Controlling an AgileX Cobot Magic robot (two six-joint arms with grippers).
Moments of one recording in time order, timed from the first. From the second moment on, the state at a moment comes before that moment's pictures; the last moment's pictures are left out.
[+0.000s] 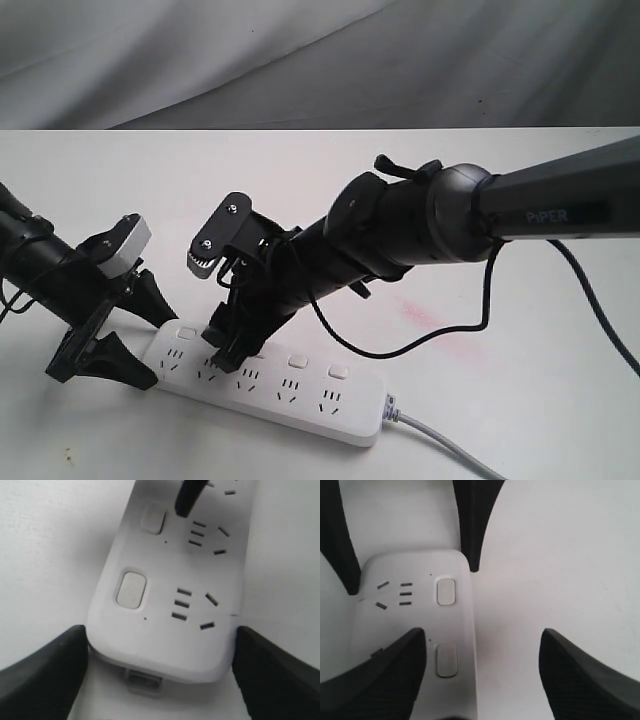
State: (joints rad) left arm 0.16 2.11 -1.09 -0.80 1.09 2.11; right arm 0.74 2.08 -1.26 1.04 0.37 -1.37
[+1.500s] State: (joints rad) left arm 0.16 2.11 -1.09 -0.80 1.09 2.11; right arm 0.74 2.14 -1.25 1.07 0.30 -1.32
